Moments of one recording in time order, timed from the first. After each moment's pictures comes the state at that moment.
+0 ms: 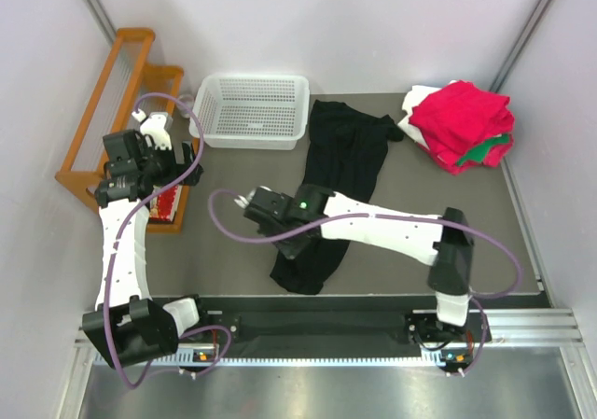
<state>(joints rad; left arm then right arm) 0.26 1.15 1.15 -0.63 0.42 0.13 1.25 1.83 1.73 -1.13 0.17 0.35</state>
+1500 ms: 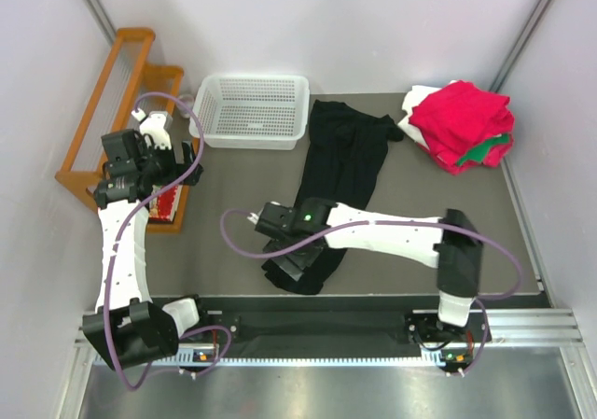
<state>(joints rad) 0.26 1.14 1.16 -0.64 0.43 0.14 1.25 1.85 1.59 -1.05 0.18 0.30</state>
